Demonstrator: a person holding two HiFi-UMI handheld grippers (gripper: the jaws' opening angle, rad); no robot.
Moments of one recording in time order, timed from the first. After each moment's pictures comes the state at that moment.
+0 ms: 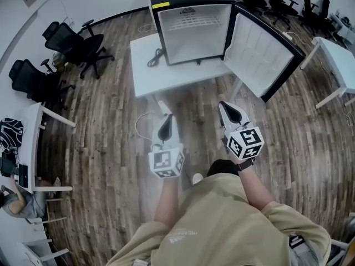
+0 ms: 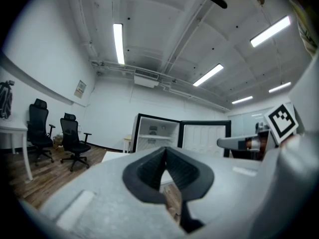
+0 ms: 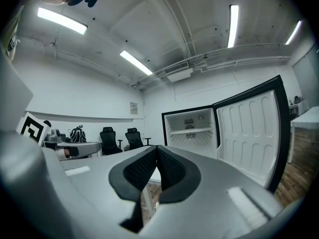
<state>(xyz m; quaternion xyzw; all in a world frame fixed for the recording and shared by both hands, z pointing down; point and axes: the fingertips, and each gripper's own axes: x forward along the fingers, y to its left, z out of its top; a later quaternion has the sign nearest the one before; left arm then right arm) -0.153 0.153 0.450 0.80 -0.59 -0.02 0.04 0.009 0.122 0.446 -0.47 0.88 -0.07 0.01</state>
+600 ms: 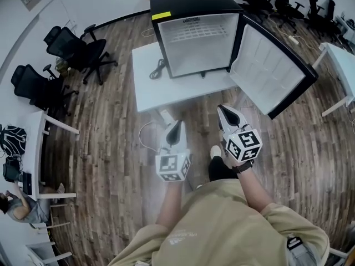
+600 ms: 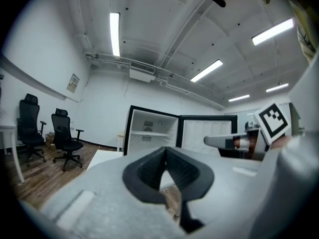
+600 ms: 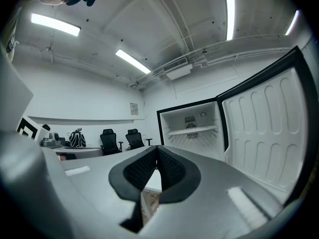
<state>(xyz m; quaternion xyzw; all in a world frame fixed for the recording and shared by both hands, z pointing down) -0.135 0.057 0.463 0.82 -0.57 0.00 0.05 -0.007 0.017 0.456 -0.46 0.88 -0.09 0.02</state>
